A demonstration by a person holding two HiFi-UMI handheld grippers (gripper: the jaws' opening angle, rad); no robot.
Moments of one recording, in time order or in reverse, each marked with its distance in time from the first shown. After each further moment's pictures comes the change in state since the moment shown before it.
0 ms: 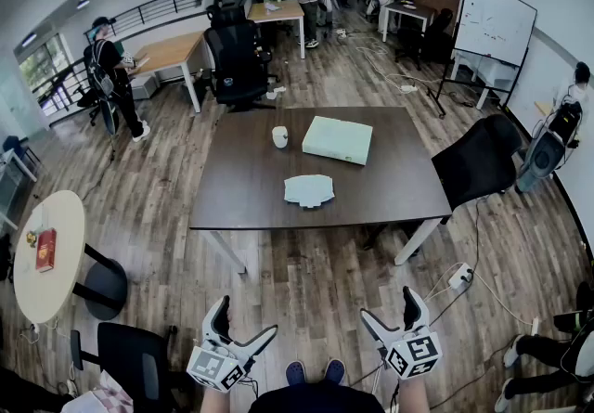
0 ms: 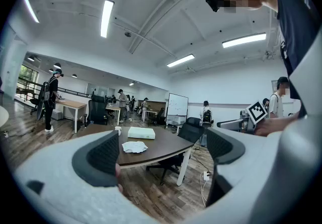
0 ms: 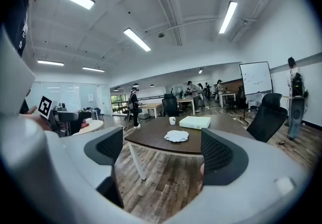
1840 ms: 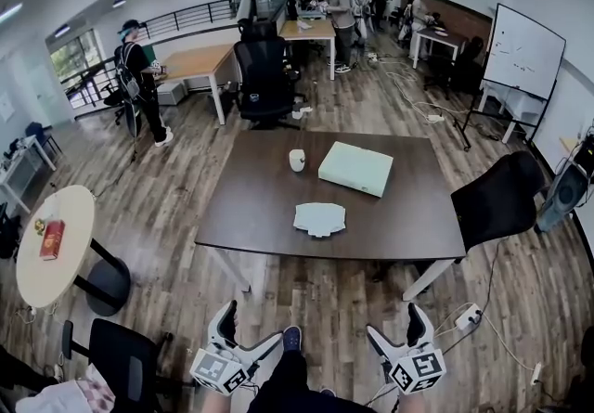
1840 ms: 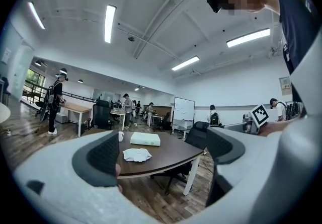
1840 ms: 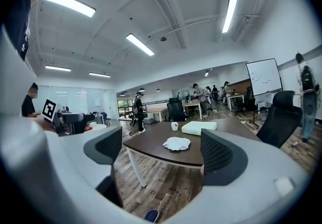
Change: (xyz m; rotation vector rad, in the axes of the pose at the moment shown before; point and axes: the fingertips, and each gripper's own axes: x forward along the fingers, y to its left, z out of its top) left arm 0.081 0.005 -0.008 -0.004 -0.064 0.071; right arm 0.053 -0.071 0.003 0.002 -0.055 0.098
